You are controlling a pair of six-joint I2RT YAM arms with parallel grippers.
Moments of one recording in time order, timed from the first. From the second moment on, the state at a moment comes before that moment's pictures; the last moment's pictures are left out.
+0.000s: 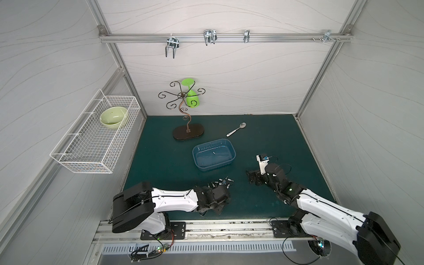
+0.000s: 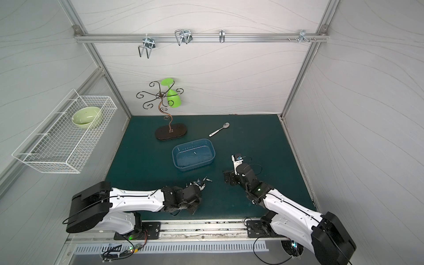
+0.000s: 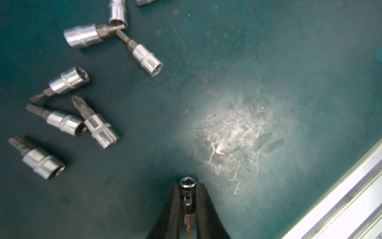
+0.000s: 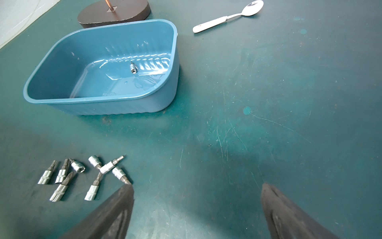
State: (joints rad) left arm -1.19 1.42 0.60 -0.33 -0.14 -0.55; right arm 0.73 0.95 0.37 -0.03 0.19 0.27
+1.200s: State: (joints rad) left arm -0.64 1.43 0.89 -0.31 -0.18 -0.47; right arm 0.73 0.92 0.35 0.04 0.11 0.23
